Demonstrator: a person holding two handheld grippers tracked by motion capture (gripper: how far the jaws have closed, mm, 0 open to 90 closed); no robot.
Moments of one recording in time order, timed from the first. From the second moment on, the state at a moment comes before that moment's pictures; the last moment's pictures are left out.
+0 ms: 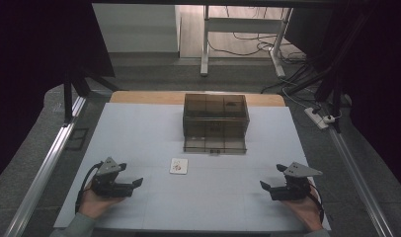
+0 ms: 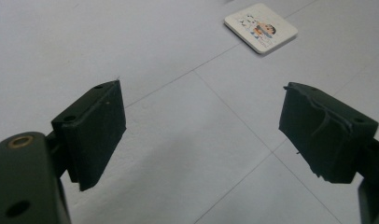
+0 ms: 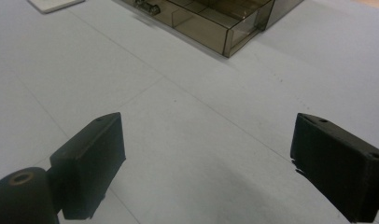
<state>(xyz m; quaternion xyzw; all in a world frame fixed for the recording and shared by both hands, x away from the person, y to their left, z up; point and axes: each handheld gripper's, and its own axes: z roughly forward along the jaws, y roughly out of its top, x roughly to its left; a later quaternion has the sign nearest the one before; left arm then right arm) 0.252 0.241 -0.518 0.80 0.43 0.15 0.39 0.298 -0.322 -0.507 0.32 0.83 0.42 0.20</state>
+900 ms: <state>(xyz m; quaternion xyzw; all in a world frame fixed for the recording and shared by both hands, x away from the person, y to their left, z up) 0.253 0.243 -0.516 0.80 0.43 0.16 0.39 0.295 -0.322 -0.507 0.31 0.83 0.43 0.20</state>
